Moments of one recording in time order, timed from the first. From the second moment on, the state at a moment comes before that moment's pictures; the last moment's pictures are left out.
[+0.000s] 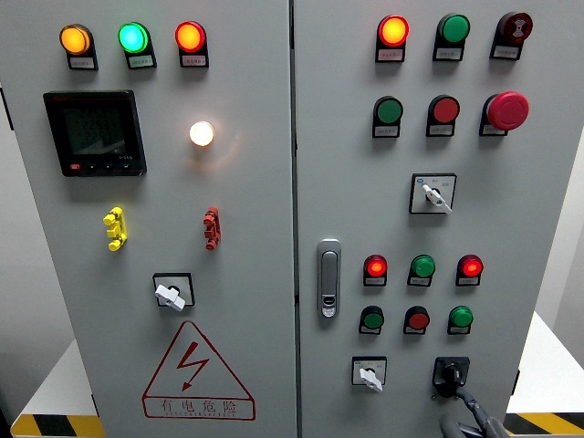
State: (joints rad) left arm -0.01 -0.09 0.04 -0.12 -0.07 -0.02 -0.15; right arm 0.20 0.13 1.48 1.49 -1.53 0.11 -0.16
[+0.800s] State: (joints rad) left arm -0.01 -0.09 0.04 -0.12 -0.07 -0.02 -0.15; right arm 0.20 0.13 1.46 1.49 -1.50 0.10 -0.17
